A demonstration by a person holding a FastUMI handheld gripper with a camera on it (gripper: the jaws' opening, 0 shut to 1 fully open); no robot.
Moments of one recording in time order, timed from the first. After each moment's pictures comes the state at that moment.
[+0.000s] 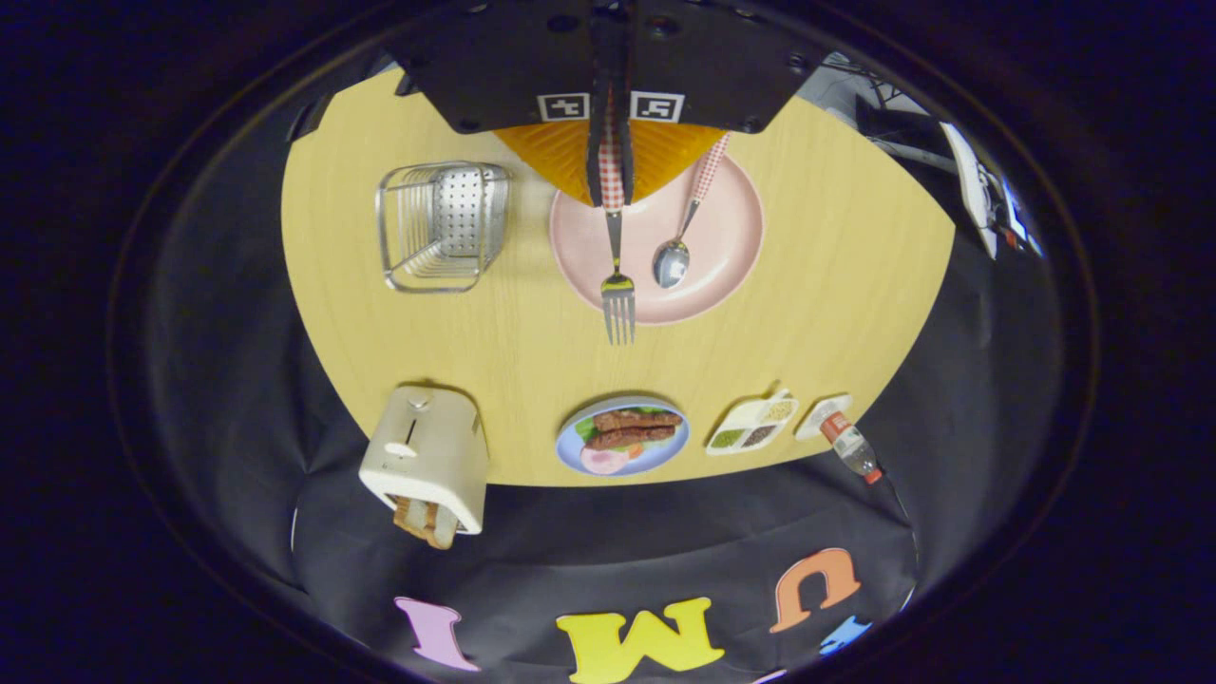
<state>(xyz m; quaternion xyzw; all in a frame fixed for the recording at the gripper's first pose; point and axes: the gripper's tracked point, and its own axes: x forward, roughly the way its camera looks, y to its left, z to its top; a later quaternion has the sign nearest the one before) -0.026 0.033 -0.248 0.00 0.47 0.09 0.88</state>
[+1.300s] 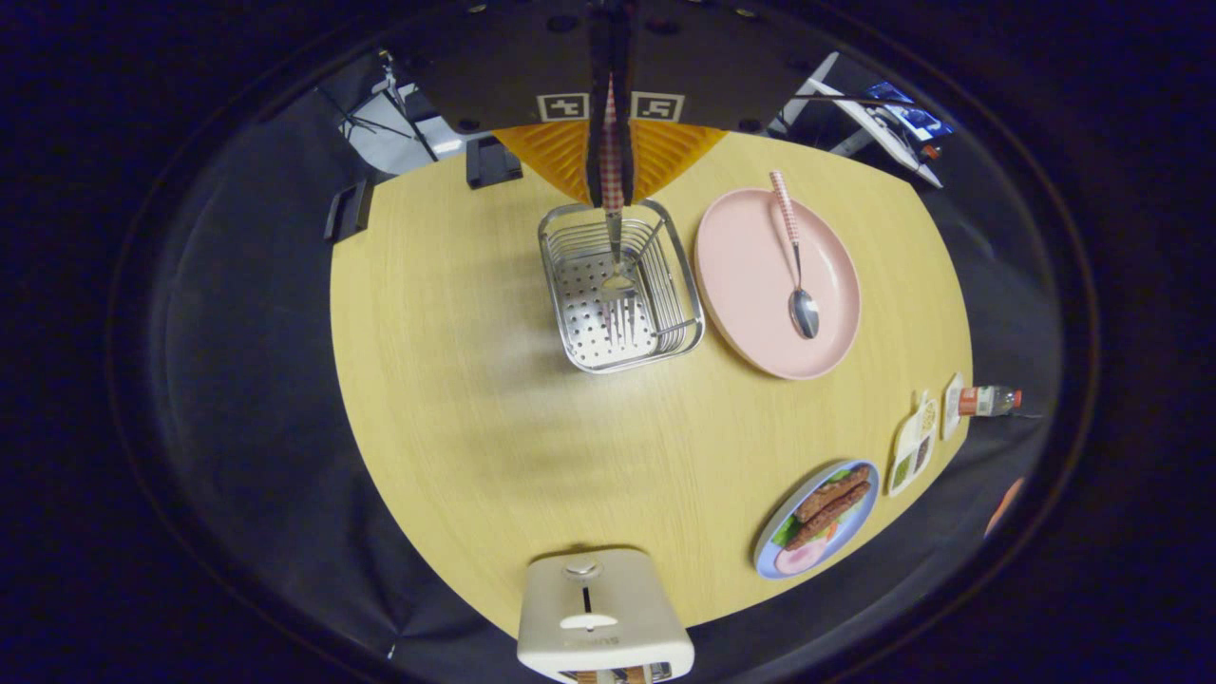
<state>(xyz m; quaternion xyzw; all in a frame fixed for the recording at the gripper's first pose) -0.028 -0.065 -0.274 0.10 0.73 -0.06 0.67</state>
